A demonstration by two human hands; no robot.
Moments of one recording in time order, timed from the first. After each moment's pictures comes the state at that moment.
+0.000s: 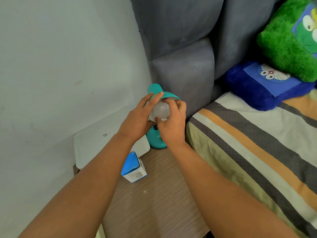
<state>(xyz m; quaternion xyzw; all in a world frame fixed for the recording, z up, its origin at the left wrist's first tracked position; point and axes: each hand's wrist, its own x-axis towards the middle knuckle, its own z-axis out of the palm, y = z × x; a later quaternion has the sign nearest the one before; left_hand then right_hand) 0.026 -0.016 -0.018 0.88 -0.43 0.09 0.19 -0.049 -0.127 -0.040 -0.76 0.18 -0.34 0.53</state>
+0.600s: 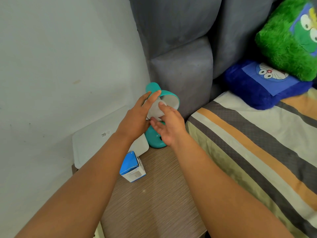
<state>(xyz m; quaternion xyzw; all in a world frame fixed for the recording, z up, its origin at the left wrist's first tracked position) 0.023 -0.017 -0.014 0.89 -0.41 0.09 0.20 -0.049 -0.130 -0.017 -0.27 0.28 -0.06 0.92</state>
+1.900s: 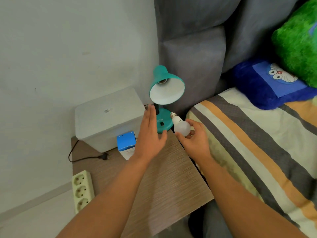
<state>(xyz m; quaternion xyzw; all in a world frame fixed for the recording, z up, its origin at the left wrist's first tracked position) -0.086 -0.019 -0.092 0.92 -0.22 0.07 0.33 -0.138 -0.178 -0.120 -0.79 0.19 -0.17 0.56</state>
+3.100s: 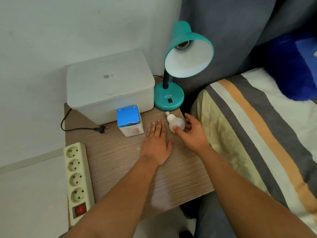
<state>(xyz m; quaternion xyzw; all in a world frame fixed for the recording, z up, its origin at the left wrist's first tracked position) -0.114 -0.006 -0.216 0.96 -0.18 -0.14 0.12 -0.122 -0.165 -0.184 -0.83 0.20 0.06 0.52</state>
